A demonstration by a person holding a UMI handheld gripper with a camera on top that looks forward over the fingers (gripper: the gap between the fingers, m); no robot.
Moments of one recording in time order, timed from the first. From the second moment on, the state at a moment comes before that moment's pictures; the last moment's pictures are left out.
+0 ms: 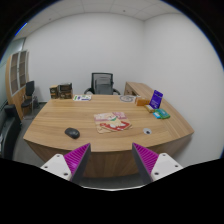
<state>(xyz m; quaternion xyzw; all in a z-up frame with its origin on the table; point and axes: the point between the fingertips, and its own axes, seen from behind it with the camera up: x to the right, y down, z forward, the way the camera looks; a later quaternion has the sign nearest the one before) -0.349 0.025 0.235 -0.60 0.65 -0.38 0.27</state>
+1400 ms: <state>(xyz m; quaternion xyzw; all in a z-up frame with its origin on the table) -0.285 0.211 0.123 -0.65 0.63 -0.31 0.30</state>
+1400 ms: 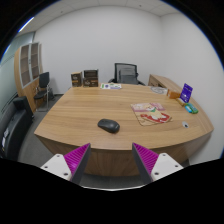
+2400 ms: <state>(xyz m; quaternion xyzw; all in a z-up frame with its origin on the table) -0.079 0.202 -0.007 -0.65 0.62 -0.34 0.28</state>
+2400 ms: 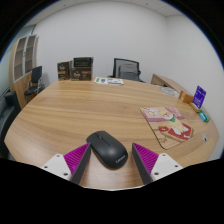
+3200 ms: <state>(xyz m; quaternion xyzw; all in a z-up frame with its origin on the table) -0.036 0.208 -0.016 -0.65 0.64 -0.31 0.27</state>
